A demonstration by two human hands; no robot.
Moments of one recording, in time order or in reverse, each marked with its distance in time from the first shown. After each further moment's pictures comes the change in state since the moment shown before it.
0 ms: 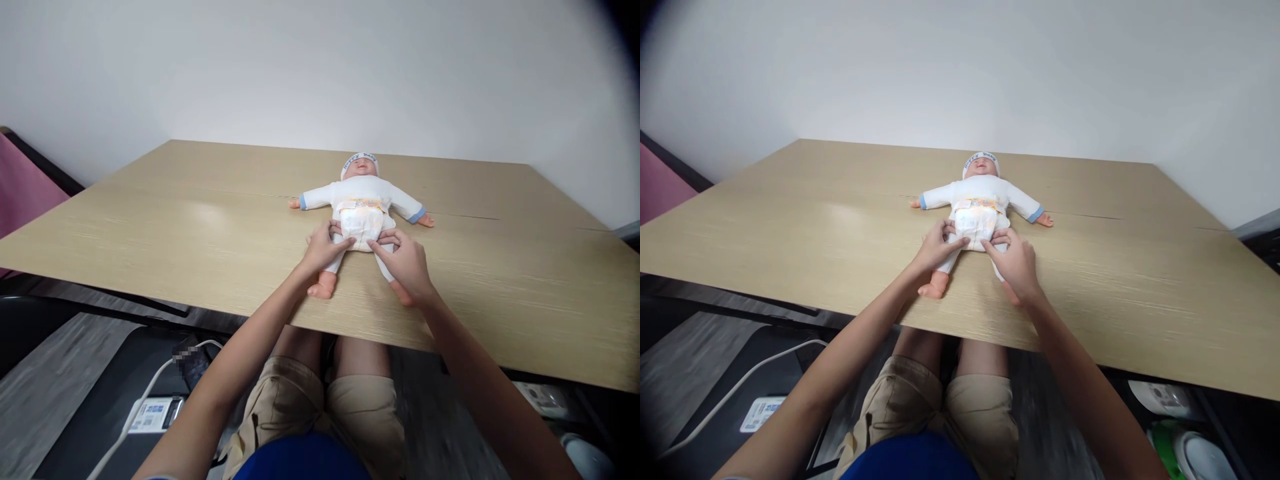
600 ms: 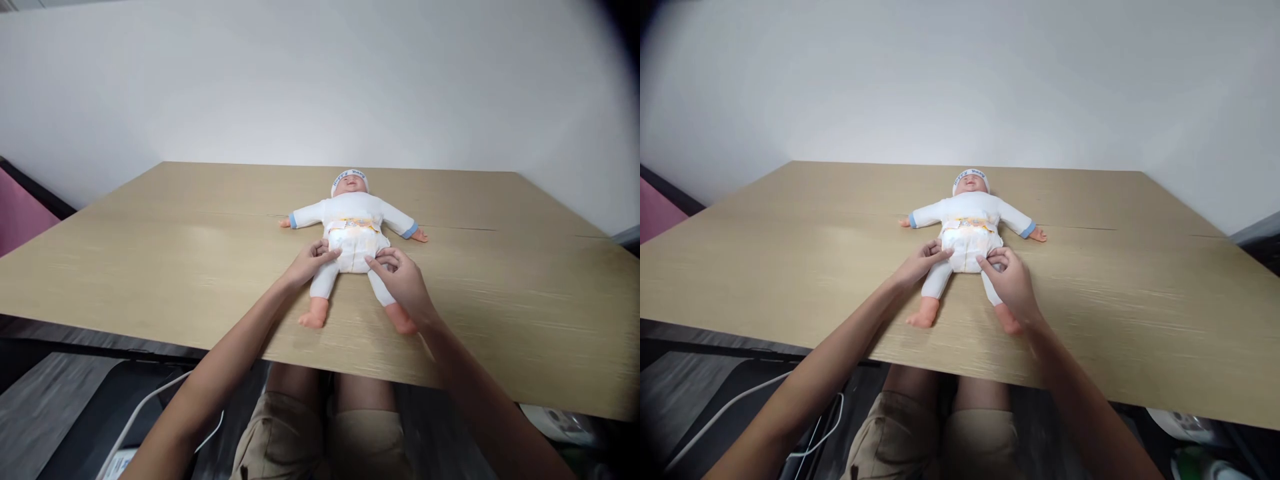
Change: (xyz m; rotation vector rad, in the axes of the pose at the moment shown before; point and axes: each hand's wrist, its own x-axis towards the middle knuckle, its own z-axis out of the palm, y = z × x) left_hand 0.018 -0.007 -0.021 -0.732 -0.335 -0.196; right_hand 0.006 0.011 0.008 0.320 -0.008 0.172
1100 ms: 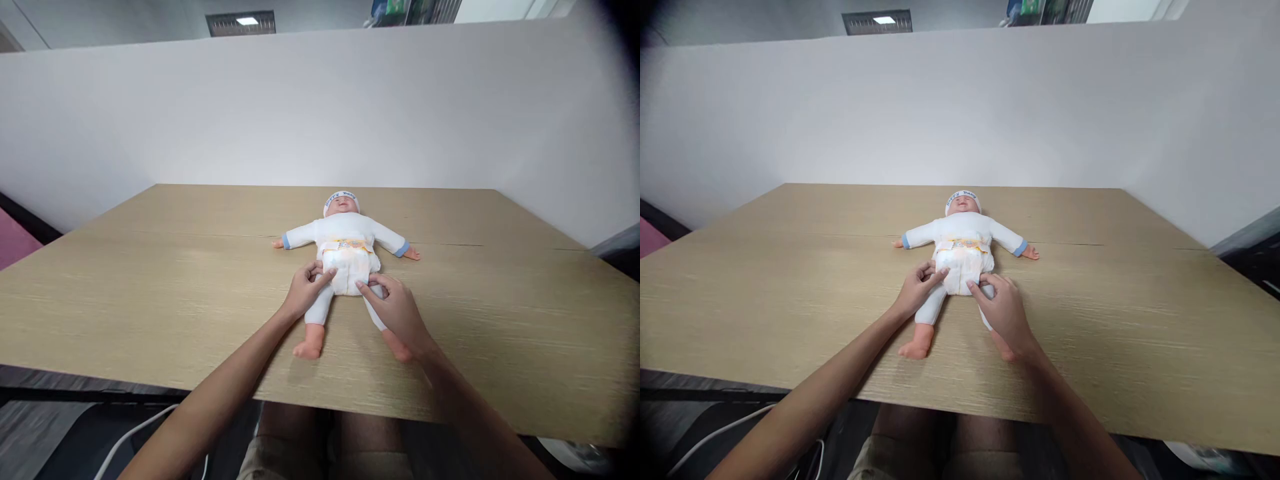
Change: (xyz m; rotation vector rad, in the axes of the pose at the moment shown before) left_hand 0.004 -0.014 0.005 0.243 0.173 0.221; right_hand -0.004 -0.009 0.002 -0.286 -0.007 -0.216
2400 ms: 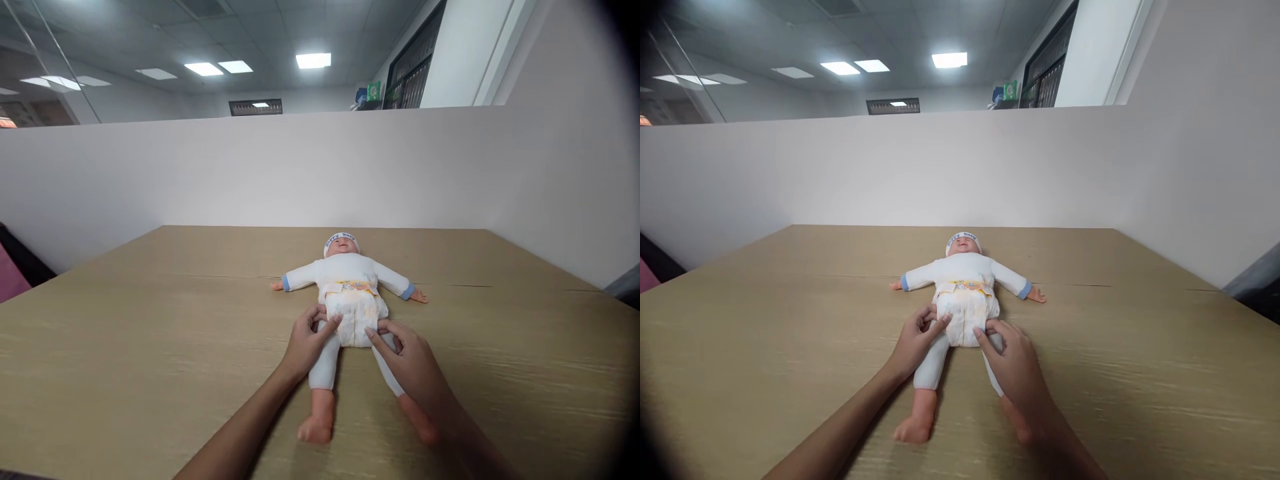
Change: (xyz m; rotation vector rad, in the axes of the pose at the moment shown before) left_hand 0.000 -0.005 -0.002 -0.001 0.014 0.059; right_hand 0.002 0.004 0.009 0.002 0.024 0.002
